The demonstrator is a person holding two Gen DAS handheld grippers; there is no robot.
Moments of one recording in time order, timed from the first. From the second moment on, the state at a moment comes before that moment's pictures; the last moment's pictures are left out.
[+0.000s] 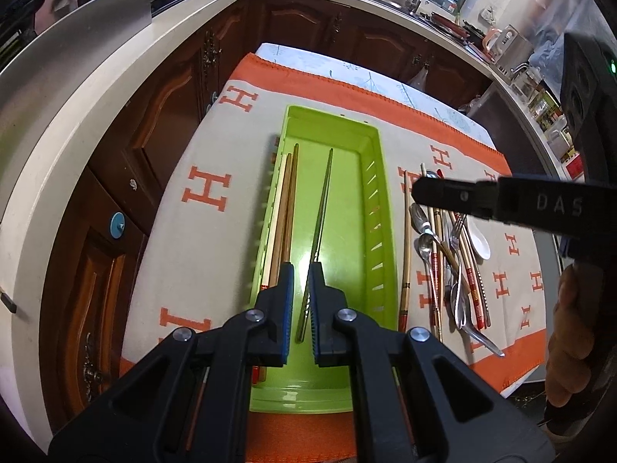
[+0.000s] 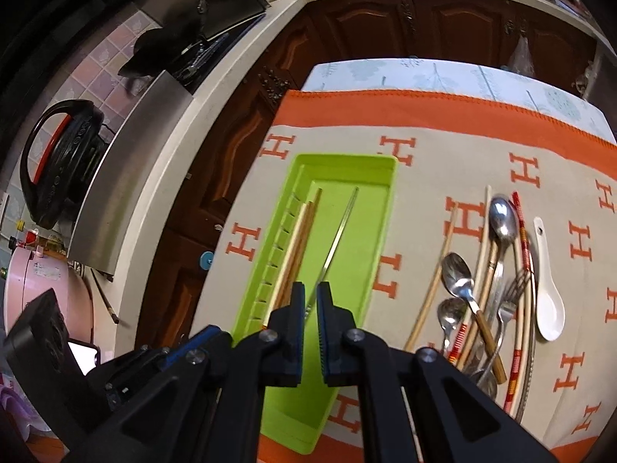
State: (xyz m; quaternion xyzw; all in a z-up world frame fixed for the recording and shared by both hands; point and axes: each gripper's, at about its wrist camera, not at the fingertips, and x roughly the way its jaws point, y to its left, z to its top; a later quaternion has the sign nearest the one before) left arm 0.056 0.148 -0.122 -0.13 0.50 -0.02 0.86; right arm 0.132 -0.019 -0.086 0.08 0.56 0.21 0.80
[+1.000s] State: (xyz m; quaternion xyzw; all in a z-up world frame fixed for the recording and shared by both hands) left arm 0.067 0.084 -0.094 -0.08 0.50 -0.06 0.86; right arm 0.090 -0.168 -0.100 0.14 0.55 0.10 0.82
